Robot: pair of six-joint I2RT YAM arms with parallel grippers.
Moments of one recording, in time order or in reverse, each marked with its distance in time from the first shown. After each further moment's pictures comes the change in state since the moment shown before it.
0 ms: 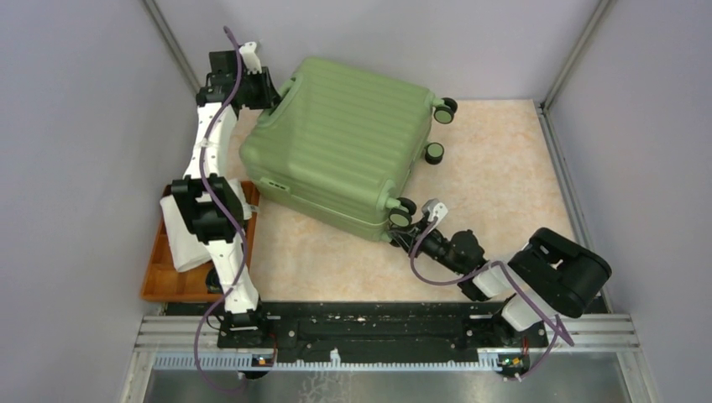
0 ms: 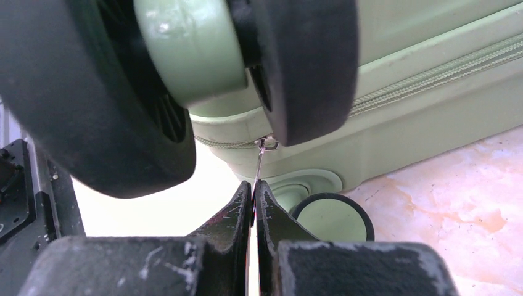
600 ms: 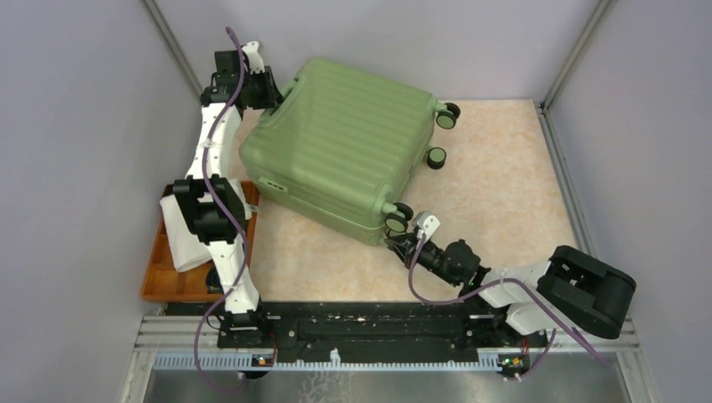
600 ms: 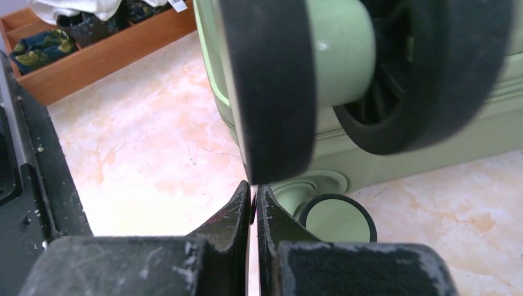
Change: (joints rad) left arm -0.026 -0.011 -0.016 0.013 -0.083 -0.057; right arm 0.169 -0.216 -0.019 -0.220 0.178 -0.143
